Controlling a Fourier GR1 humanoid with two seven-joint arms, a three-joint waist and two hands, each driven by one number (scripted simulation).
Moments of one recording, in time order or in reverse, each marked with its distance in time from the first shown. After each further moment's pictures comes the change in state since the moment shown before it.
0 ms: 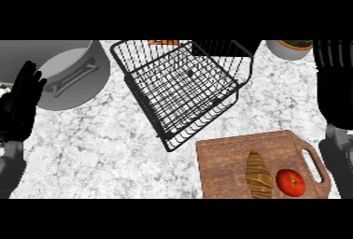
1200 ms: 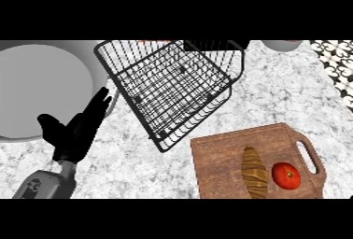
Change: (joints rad) left arm 0.070 -0.182 -0.218 -0.077 0.019 -0.126 0.058; right arm 1.141 0.219 0.037 -0.213 0.451 -0.360 -0.495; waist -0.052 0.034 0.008
